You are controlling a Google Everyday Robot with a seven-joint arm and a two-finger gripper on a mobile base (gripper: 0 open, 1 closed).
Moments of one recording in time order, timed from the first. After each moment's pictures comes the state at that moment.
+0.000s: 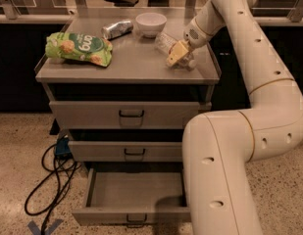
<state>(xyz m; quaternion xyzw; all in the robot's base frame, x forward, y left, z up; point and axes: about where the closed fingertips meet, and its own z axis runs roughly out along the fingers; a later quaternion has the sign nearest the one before) 0.796 -0.114 0.825 -0.40 0.87 0.16 0.23</state>
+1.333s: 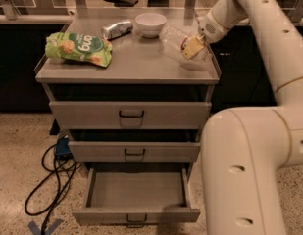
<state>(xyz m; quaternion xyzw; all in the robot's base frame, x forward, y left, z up) 0.771 -0.144 0.861 -0.42 0.86 0.14 0.24</state>
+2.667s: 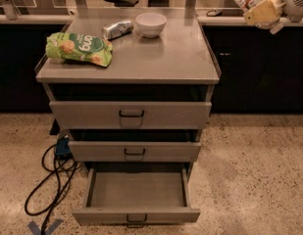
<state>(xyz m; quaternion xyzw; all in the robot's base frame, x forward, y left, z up) 0.675 -0.272 1.023 -0.34 0.83 0.04 0.44</state>
